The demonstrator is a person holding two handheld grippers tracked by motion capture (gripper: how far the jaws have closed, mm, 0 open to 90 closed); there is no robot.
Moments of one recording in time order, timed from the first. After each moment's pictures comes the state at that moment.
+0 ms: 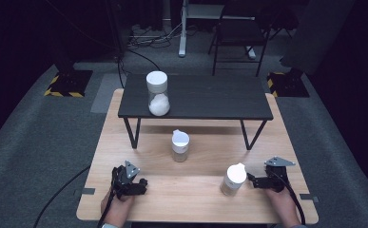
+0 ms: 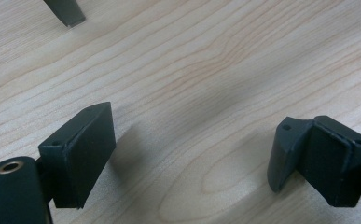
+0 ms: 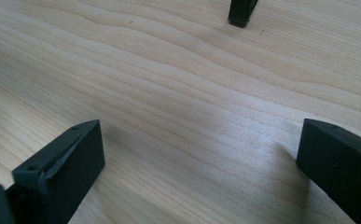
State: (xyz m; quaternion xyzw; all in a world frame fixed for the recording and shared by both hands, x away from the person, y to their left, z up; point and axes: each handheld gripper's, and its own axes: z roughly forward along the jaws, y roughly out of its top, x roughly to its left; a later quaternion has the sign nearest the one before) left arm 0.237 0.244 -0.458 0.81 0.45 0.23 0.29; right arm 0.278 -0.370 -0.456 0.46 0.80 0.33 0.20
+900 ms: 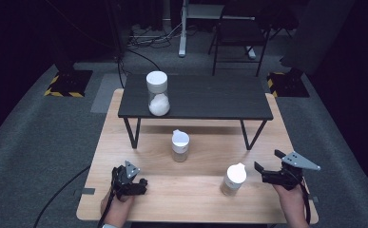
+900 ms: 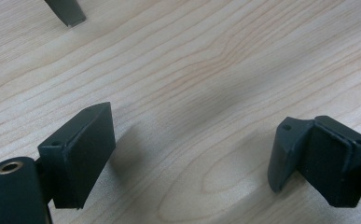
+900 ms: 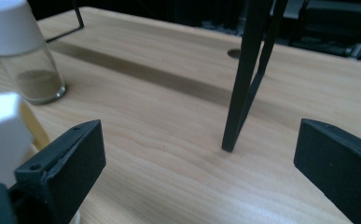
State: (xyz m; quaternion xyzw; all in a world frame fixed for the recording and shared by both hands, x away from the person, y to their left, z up) left arm 0.237 0.243 -0.458 0.81 0.45 0.23 0.29; right arm 0.227 -0.387 -0.420 0.40 0.73 0.47 0.28
